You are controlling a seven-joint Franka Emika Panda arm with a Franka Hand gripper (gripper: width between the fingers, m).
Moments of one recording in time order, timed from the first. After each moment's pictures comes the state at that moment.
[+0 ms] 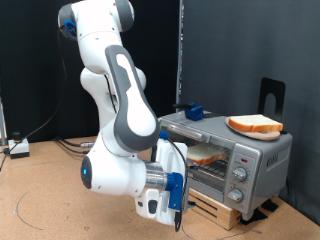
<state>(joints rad) -0.62 0.55 0.41 -2.04 1.04 1.85 -0.52</state>
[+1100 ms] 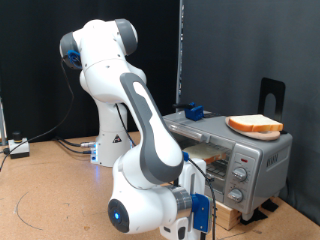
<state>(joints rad) -0.52 0.82 0.41 -1.74 0.86 1.67 -0.28</state>
